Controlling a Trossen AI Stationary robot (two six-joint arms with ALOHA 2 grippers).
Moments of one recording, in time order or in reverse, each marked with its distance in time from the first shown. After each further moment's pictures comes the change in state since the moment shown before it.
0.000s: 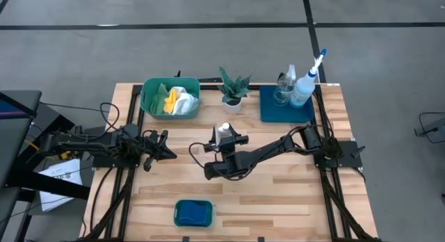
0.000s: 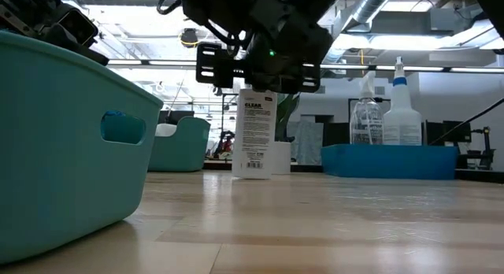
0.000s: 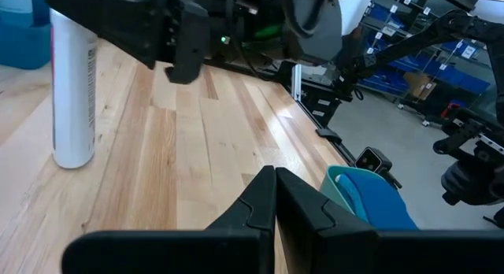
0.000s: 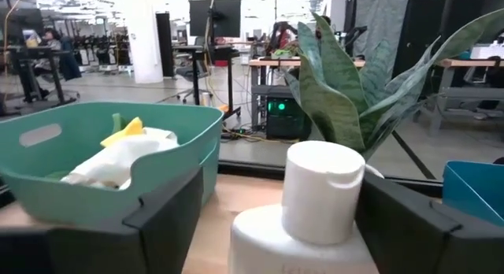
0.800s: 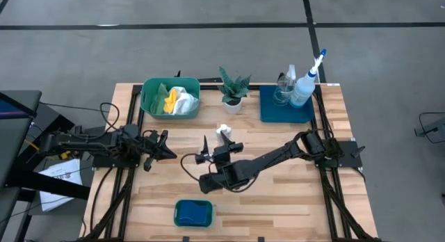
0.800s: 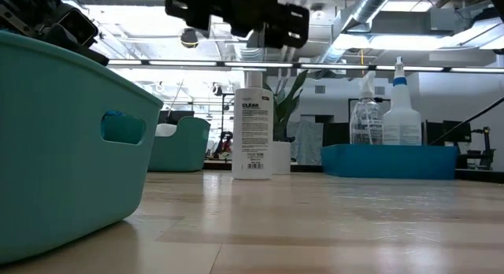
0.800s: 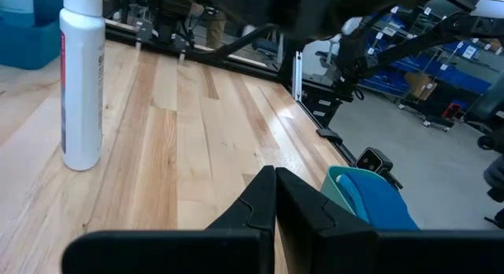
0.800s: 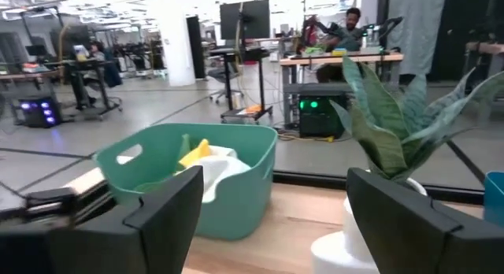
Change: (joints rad) left arm 0.000 0.000 0.000 0.000 -0.002 0.000; right arm 0.085 0.002 0.201 -0.004 0.002 -0.130
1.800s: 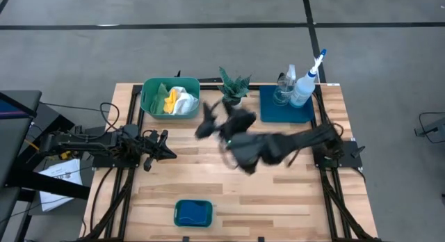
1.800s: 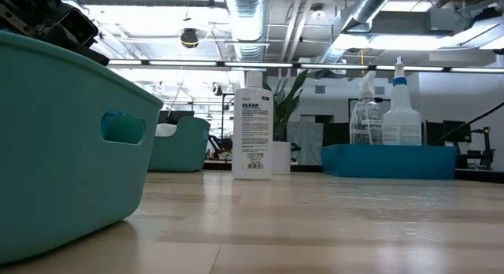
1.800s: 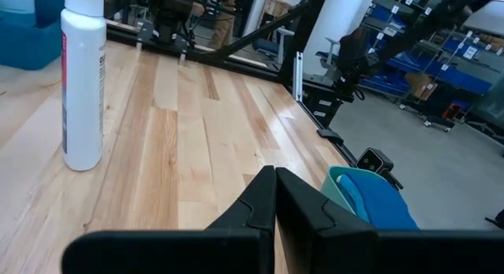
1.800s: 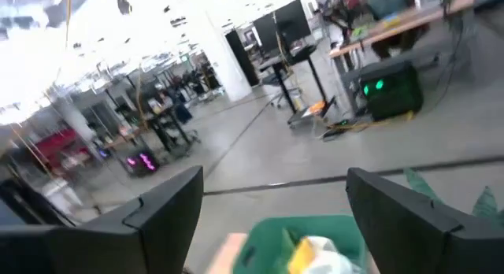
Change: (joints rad) left arm 0.000 0.000 0.000 0.000 -0.001 0.000; right arm 0.036 -0.179 0.513 0.093 -0.132 -0.432
